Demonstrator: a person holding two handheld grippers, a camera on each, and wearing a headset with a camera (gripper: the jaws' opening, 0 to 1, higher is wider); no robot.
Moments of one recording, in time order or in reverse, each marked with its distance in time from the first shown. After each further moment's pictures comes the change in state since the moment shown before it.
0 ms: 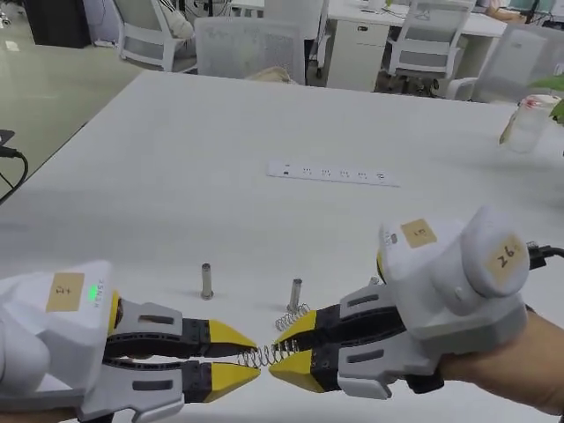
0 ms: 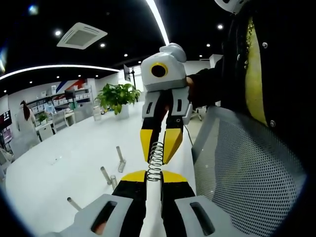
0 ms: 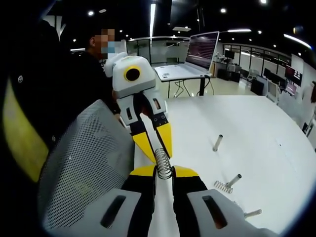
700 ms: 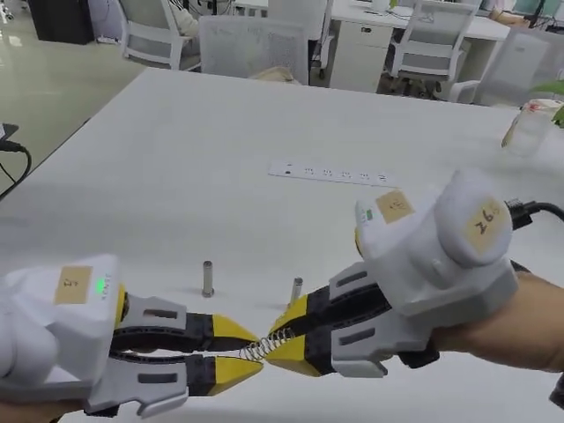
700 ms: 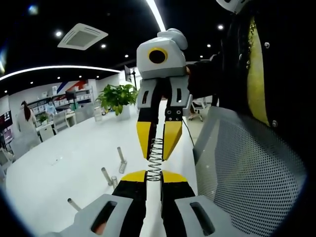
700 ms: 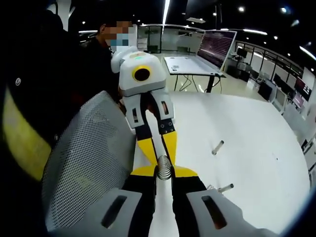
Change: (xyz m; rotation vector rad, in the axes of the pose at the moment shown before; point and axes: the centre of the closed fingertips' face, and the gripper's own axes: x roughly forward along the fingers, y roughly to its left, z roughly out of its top) left arm 0.002 0.002 0.000 0.001 -0.007 0.009; right arm 0.000 0.002 0.014 -0.125 0.133 0.032
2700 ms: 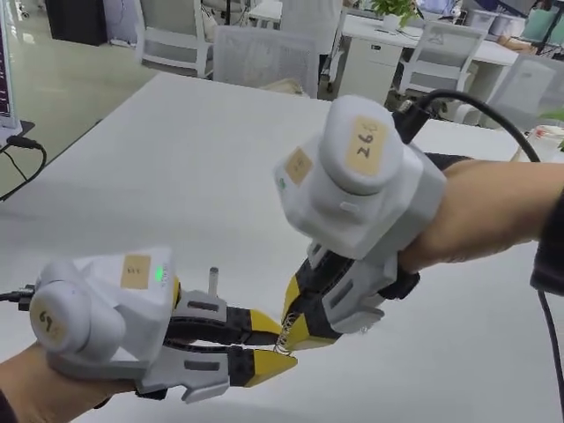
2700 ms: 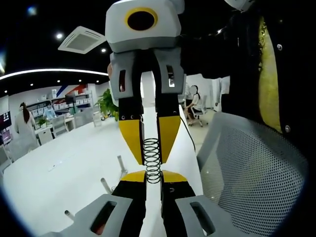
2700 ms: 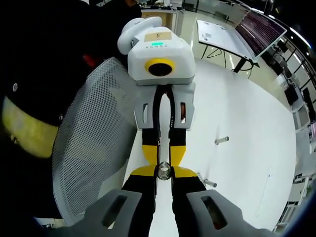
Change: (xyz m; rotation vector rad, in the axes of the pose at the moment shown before) left arm 0.023 0.009 0.009 -0.004 -0.055 -0.007; right arm -0.009 -0.011 0.000 -0.225 0.436 0.155
